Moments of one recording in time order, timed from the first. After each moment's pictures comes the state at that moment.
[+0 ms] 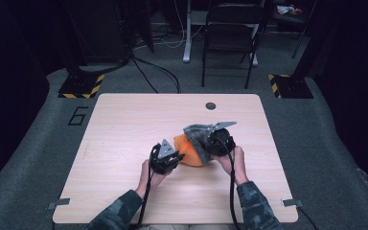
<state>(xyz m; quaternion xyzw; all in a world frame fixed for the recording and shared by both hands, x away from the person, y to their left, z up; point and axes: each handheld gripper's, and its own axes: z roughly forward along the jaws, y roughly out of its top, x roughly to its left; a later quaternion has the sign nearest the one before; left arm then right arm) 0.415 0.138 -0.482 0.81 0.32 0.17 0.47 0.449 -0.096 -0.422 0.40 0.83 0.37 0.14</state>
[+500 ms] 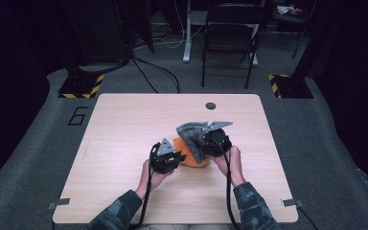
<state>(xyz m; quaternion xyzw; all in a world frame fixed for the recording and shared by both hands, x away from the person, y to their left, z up) 0.414 0.134 -0.480 0.81 0.32 0.15 0.47 0.441 -0.081 -0.414 0.38 0.83 0.38 0.15</state>
